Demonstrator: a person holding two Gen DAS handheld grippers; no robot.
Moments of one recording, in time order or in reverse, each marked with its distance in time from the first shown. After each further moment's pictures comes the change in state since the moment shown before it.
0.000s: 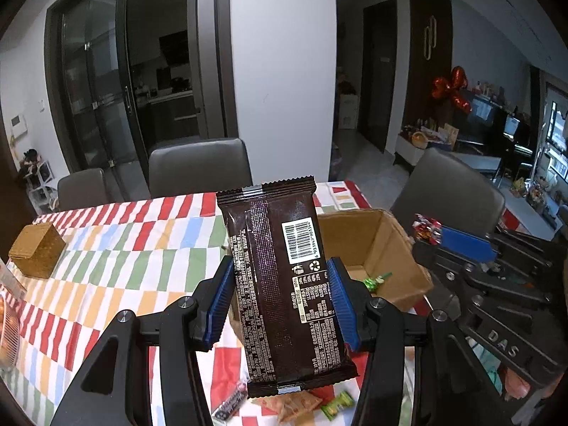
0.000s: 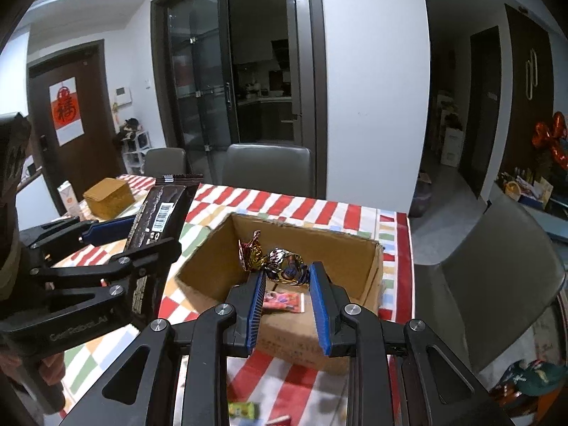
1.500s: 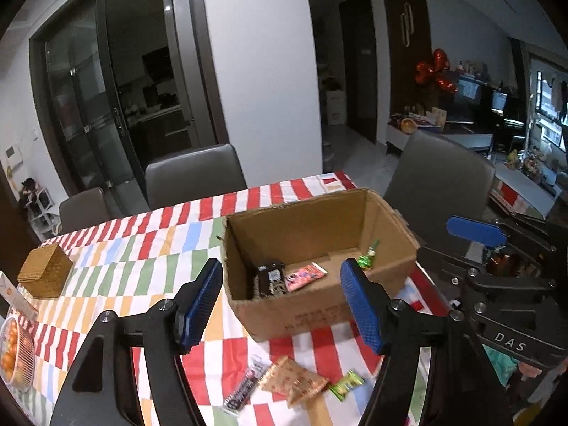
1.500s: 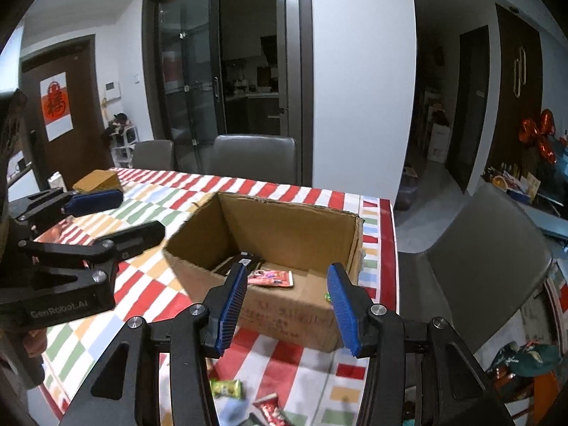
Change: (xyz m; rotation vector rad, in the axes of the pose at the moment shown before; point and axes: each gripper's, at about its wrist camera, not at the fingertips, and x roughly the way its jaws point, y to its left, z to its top) left arm -0.038 -0.021 -0.031 0.120 -0.028 -0.005; right arm -0.031 0.003 -0.034 0.002 -0.002 -0.045
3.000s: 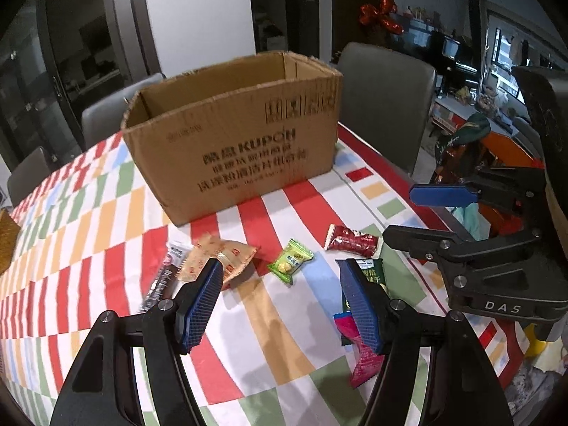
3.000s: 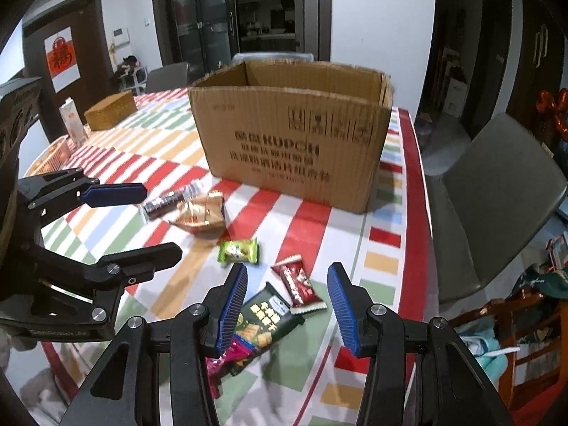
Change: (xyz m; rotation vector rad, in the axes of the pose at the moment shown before) left arm 0.026 -0.043 -0.134 0.117 0.218 -0.211; right arm 0.010 0.019 -0.132 -0.031 0.264 0.038
